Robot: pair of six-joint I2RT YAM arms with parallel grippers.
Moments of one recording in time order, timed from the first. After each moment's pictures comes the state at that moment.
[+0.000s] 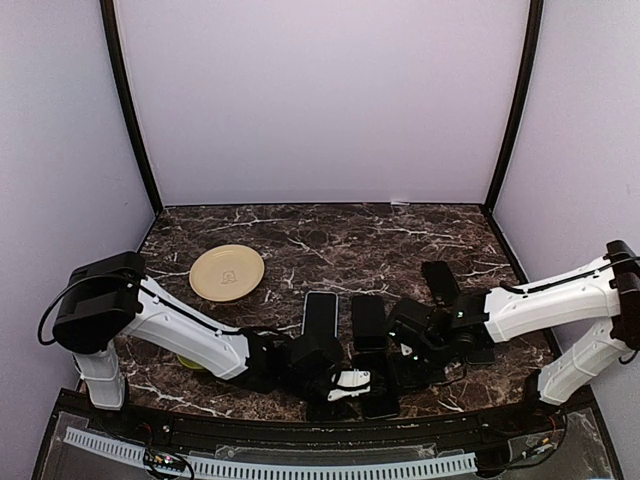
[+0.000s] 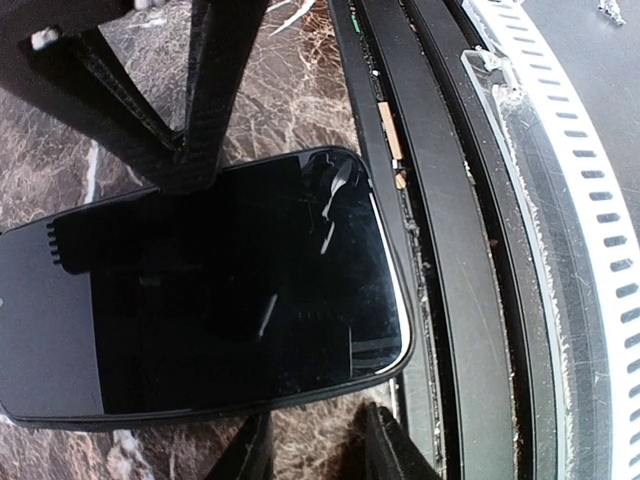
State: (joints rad) left arm -1.31 1.91 0.96 0.10 0.22 0.24; right arm 1.15 1.45 0.73 -0.57 -0.12 1.00
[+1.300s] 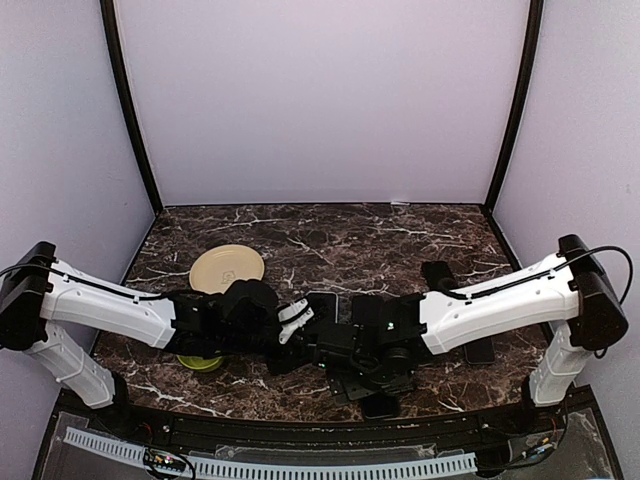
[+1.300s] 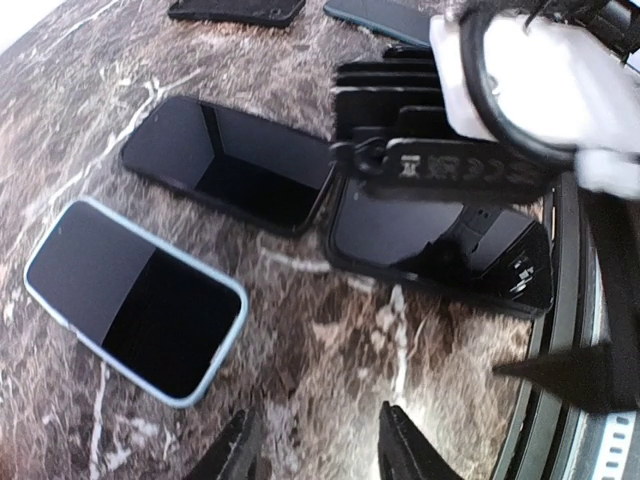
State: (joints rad) left arm -1.13 1.50 0.76 0.04 0.06 -0.04; right arm 1.39 1.75 1.23 -0.91 0.23 1.06
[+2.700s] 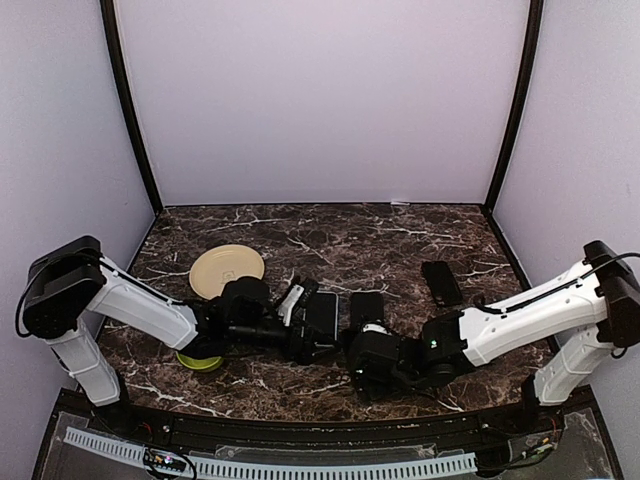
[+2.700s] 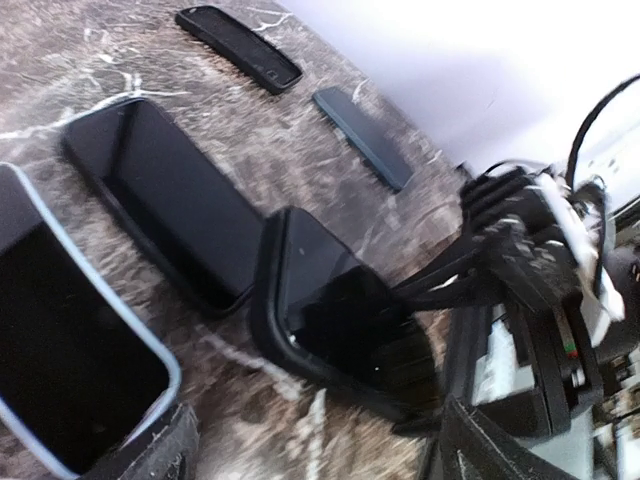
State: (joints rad) left arm -1.01 1.68 0.66 0.56 0.34 -0.49; right arm 1.40 1.58 0.89 -0.55 0.38 0.93
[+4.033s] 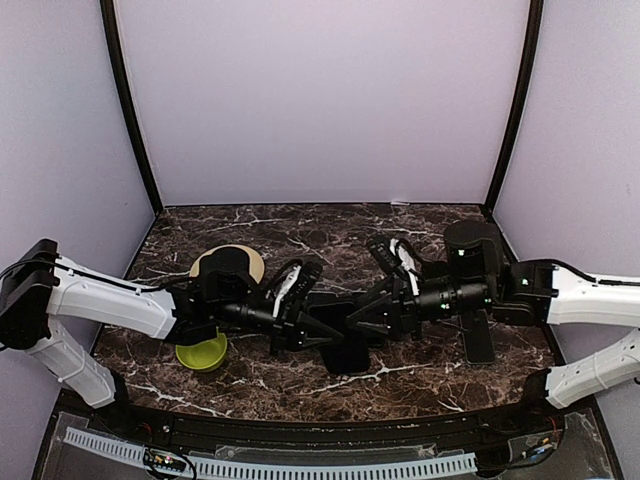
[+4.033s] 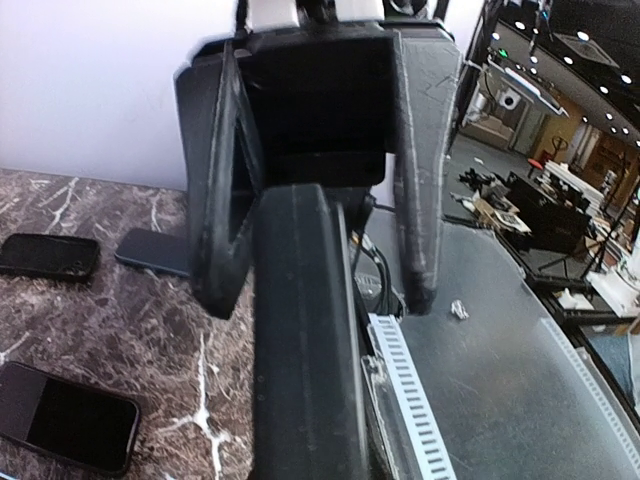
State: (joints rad) left arm -1.01 1.50 0.73 0.61 0.72 -0.16; right arm 1.06 1.08 0.80 -0.10 -0.39 0.22
